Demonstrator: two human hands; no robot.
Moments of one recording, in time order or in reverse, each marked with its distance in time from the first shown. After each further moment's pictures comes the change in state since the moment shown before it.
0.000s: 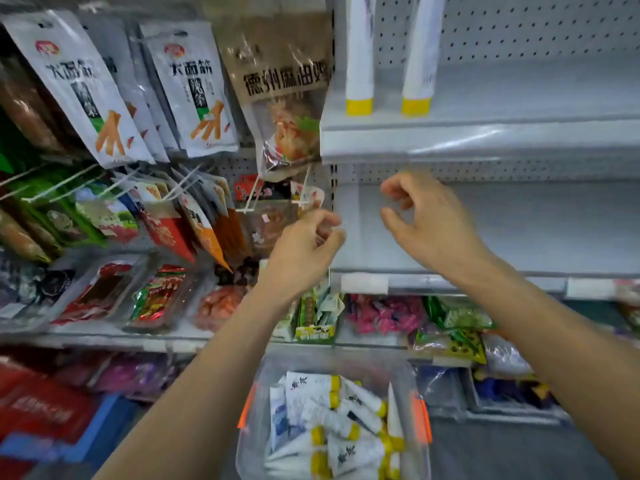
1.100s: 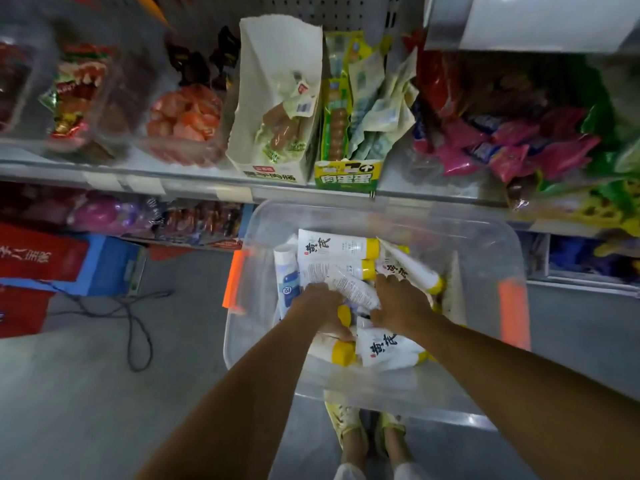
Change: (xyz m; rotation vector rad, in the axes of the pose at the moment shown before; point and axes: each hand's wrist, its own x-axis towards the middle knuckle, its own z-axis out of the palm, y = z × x) left_hand -0.183 -0.365 0.258 0.551 -1.172 -0.543; right_hand -0.294 0.128 0.399 -0.181 -1.213 0.373
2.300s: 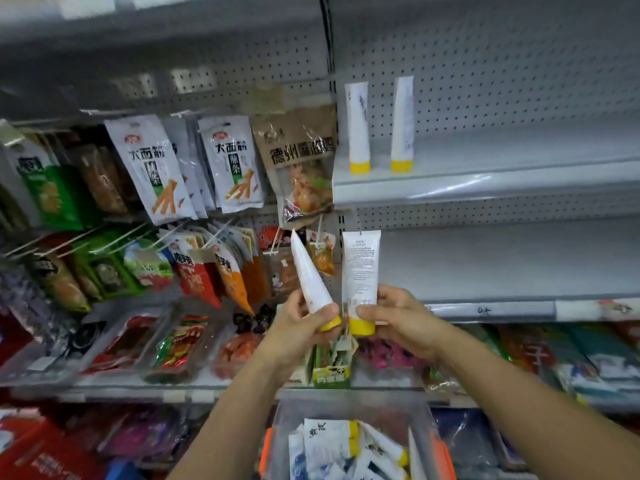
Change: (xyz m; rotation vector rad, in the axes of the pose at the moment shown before) left_hand -0.402 0.091 -0.205 -1.457 0.667 0.686; right_hand -0.320 -0.067 -0.315 1.346 0.293 -0.583
